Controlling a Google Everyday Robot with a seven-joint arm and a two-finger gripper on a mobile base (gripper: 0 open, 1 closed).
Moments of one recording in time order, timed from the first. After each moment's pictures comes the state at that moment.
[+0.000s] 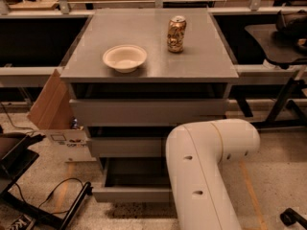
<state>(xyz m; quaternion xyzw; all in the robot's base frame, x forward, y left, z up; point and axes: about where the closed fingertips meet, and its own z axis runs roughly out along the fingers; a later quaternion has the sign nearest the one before) 0.587 -0.179 0.210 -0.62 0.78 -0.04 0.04</state>
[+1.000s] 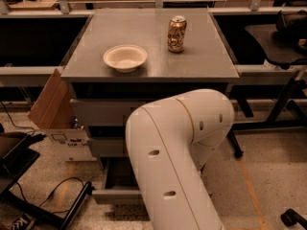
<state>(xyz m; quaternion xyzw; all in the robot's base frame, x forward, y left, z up) 0.457 -0.129 0.285 -0.51 0.86 -0.01 -0.04</state>
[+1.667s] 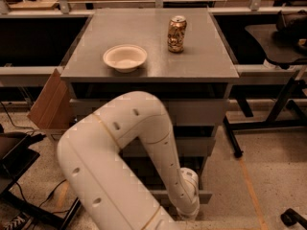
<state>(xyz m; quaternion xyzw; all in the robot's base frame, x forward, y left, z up) 0.420 -0.164 0.296 -0.54 0.83 -0.07 -0.09</state>
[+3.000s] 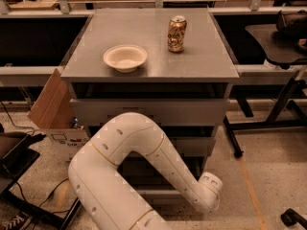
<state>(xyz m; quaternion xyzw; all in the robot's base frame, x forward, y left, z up) 0.476 -0.256 0.290 -0.61 0.78 -0.17 -0.01</state>
